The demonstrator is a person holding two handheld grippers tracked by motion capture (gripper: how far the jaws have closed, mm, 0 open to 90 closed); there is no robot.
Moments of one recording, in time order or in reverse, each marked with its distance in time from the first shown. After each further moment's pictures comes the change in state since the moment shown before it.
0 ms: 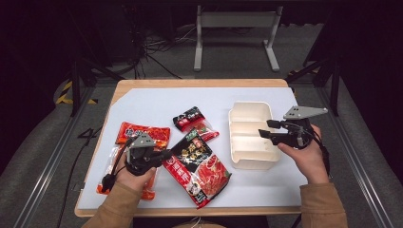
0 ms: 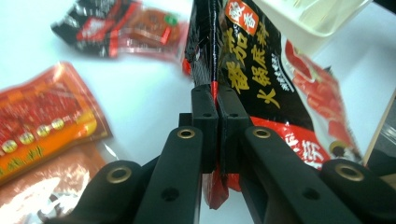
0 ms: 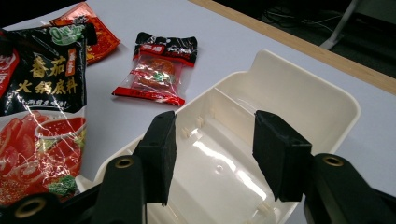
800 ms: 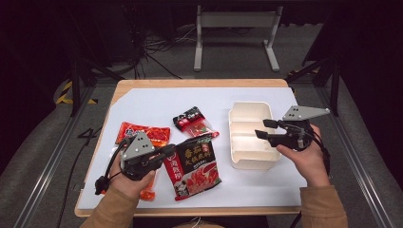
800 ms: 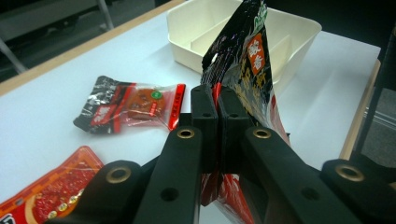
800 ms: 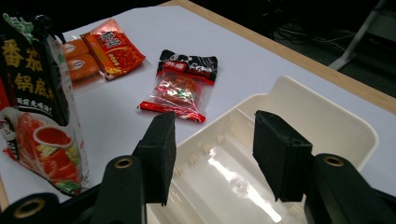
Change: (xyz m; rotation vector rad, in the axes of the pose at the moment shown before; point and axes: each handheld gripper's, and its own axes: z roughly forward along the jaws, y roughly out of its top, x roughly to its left) left arm -0.040 0.027 -0.042 -0.160 0.033 0.211; right arm 0.020 0.014 -0.011 -0.052 0.051 -0.051
